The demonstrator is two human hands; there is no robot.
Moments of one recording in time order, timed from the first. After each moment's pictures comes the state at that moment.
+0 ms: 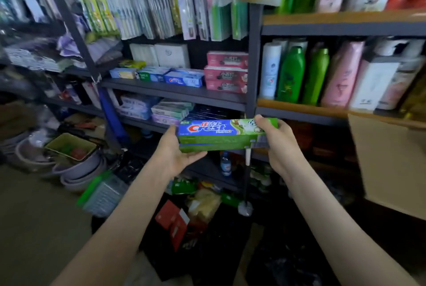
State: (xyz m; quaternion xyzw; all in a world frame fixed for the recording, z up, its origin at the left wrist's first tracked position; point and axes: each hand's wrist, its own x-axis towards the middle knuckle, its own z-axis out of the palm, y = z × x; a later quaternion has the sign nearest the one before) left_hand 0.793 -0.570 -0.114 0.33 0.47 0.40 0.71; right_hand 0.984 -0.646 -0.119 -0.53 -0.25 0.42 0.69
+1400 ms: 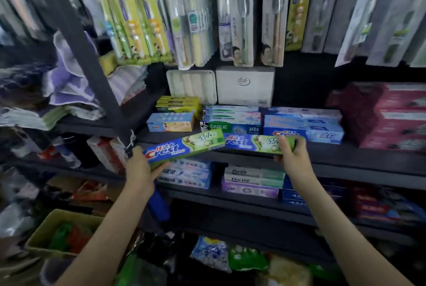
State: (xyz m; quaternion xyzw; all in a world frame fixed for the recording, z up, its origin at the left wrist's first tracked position) left_hand 0.510 0.052 -0.140 0.32 0.54 0.50 0.60; right_hand 0.779 -0.087 -0.184 -0.66 -0.27 0.24 0.66
